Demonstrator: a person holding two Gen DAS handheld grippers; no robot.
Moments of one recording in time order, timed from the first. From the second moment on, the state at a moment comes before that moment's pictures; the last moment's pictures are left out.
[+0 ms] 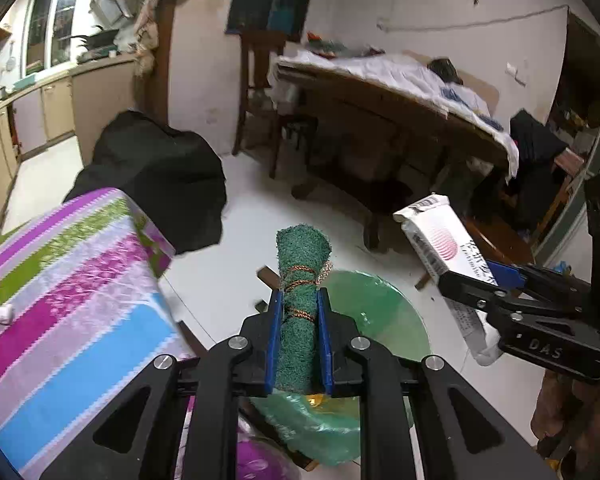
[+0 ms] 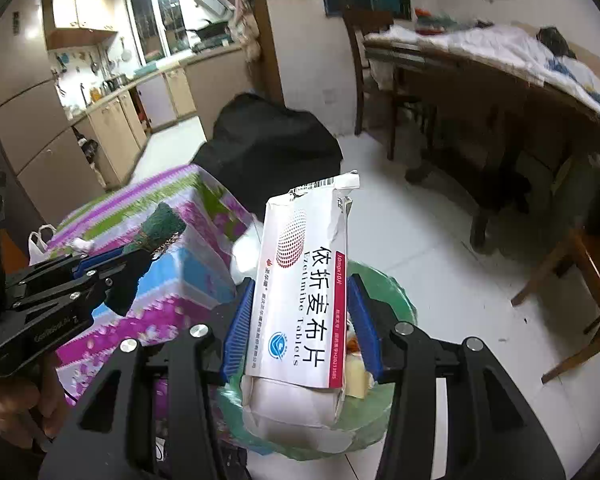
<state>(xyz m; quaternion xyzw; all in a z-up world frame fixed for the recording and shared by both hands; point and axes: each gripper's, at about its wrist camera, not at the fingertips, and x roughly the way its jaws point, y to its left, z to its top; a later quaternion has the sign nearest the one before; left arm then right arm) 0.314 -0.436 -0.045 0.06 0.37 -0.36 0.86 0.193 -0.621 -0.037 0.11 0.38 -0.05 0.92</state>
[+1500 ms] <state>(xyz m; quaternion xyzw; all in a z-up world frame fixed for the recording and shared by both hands) 0.355 -0.512 -0.172 0.11 0.44 -0.35 0.82 0.218 -0.678 -0.125 0.16 0.44 -0.06 0.88</state>
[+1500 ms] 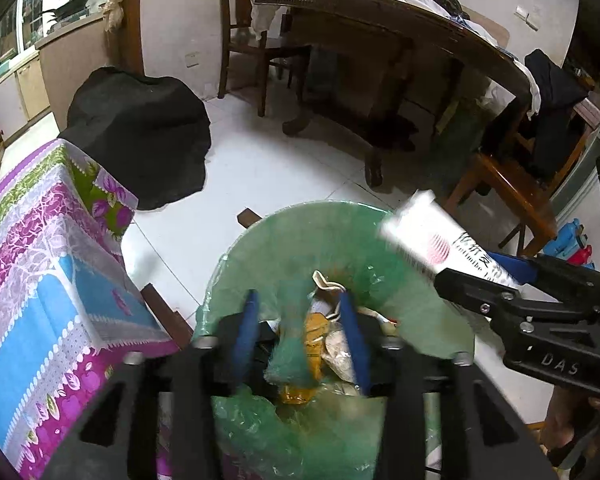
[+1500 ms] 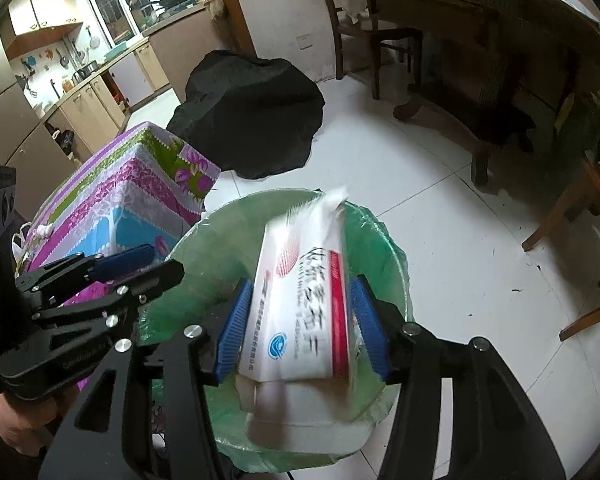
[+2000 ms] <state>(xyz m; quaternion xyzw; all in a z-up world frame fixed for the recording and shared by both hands) 0.357 -0.508 -0.174 0.11 0.44 -0.34 0.83 0.204 -0.695 -0.116 0.17 0.41 -0.08 0.89</state>
